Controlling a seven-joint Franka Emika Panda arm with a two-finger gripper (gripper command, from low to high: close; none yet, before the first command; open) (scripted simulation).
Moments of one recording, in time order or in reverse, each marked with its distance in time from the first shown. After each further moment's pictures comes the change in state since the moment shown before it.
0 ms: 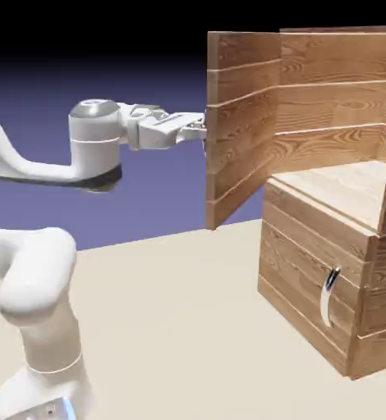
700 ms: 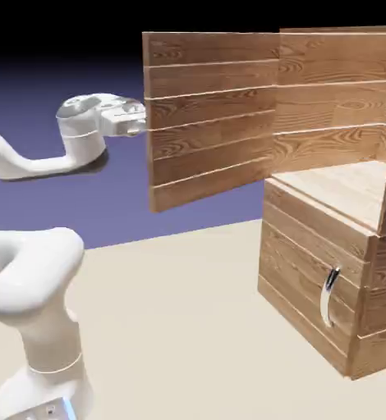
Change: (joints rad) arm -0.296 -0.238 0.423 0.263 0.626 -0.393 -0.291
